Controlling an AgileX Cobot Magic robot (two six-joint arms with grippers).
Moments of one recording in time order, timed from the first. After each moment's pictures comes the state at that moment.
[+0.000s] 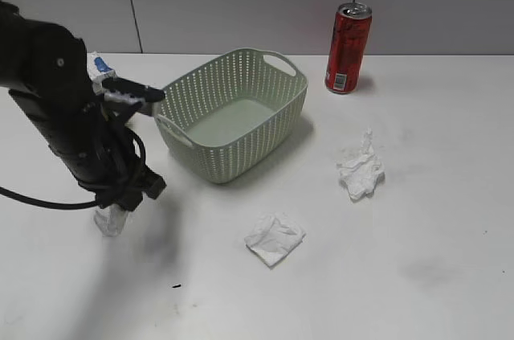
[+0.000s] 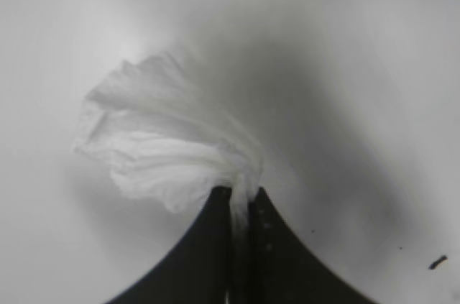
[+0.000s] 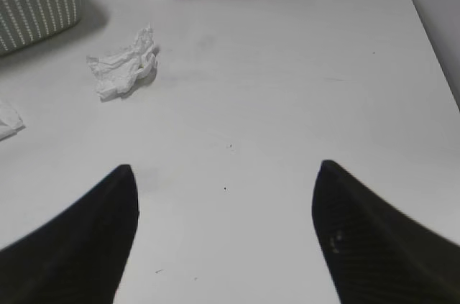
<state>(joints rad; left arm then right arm) -0.50 1.82 -1.02 -0.24 0.68 0.18 0.04 0.00 -0.42 0.07 0.94 -0.12</state>
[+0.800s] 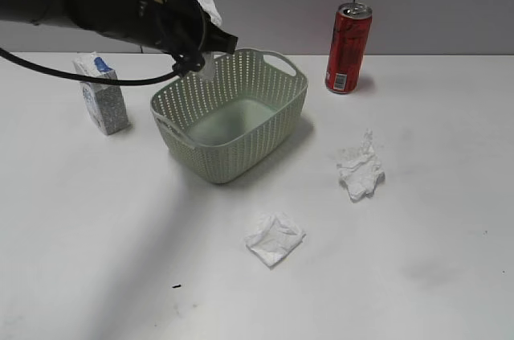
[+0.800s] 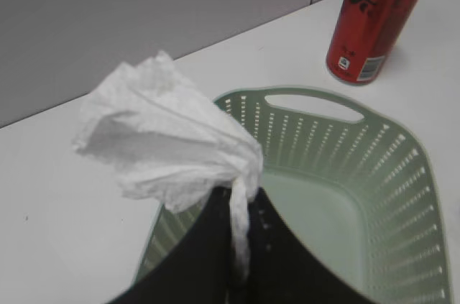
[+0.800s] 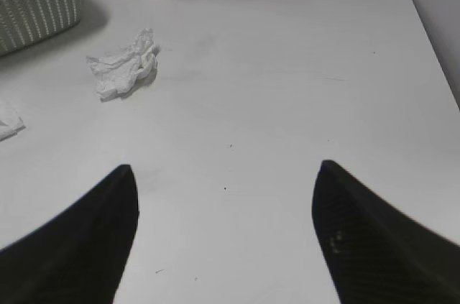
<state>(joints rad) -0.54 1.89 -1.29 -0.28 0.11 0.20 0.04 0.00 -0.42 0.07 0.94 -0.12</state>
